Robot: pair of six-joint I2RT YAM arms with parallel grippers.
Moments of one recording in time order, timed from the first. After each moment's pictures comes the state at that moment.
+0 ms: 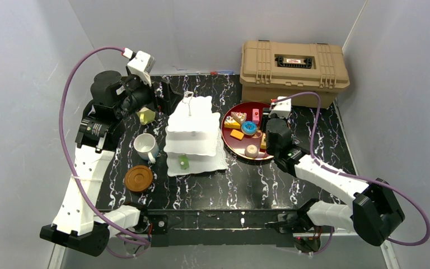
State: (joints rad) left arm -0.28 1.10 1.51 -0.63 0.36 -0.03; right arm 0.70 1.16 0.66 0.32 0.77 0.11
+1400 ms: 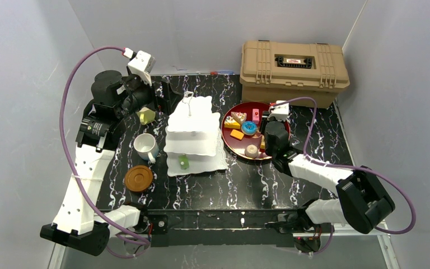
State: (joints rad) left arm -0.28 1.11 1.51 -0.63 0.36 -0.03; right arm 0.64 1.28 0.57 0.54 0.70 0.12
